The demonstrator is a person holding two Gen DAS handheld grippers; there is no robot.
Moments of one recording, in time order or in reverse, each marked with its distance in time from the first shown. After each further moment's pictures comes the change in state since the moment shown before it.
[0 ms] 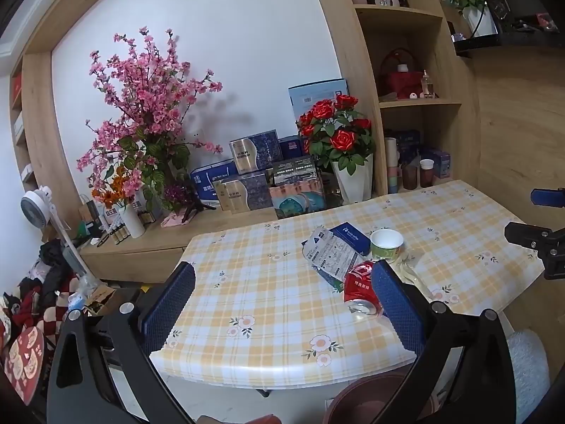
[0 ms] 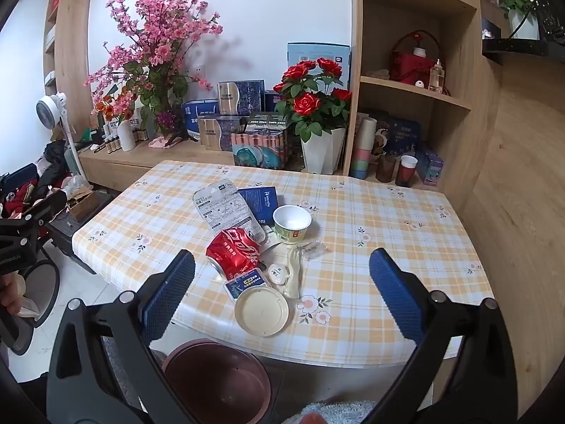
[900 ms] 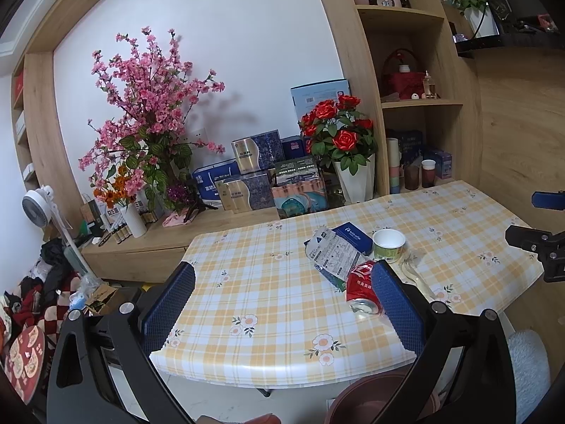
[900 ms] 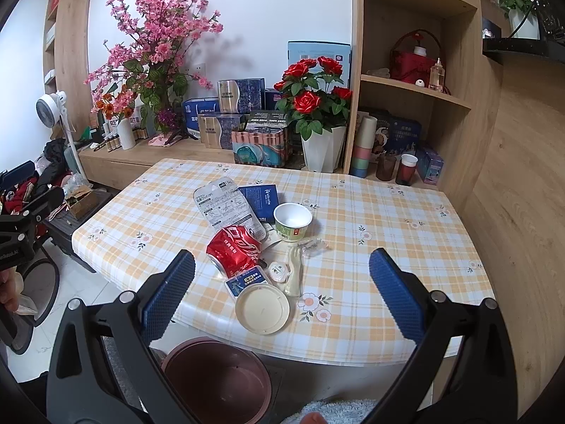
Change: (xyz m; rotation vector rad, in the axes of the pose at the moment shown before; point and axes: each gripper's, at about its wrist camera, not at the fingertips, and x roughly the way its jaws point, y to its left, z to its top) left arm -0.003 0.010 0.001 -0.006 -0.005 0.000; right arm 0.002 0.000 -0.001 -0.003 0.002 -0.001
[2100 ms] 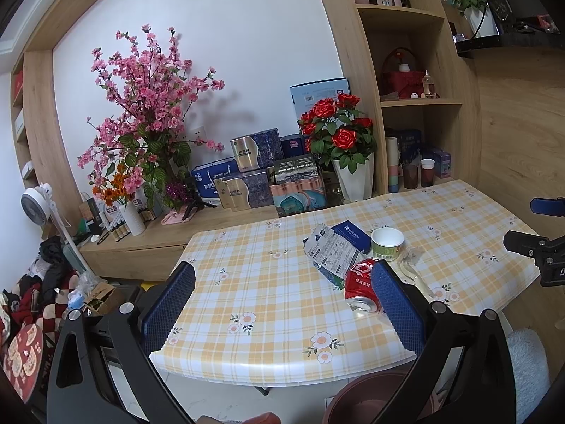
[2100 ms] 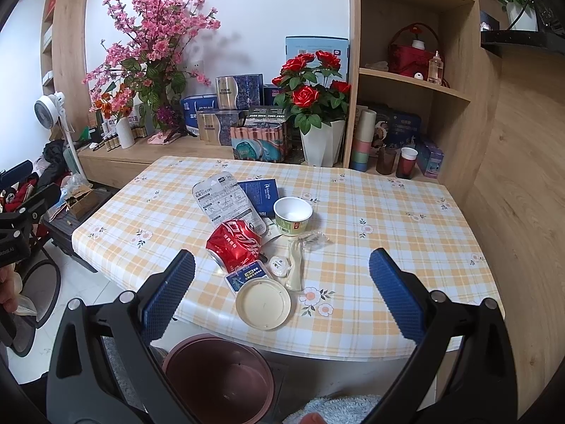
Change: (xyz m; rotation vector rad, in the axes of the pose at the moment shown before) left arm 0.003 -0.011 -0.004 0.006 -0.002 0.005; right arm 0.004 0.000 -0.010 0.017 0.011 0.007
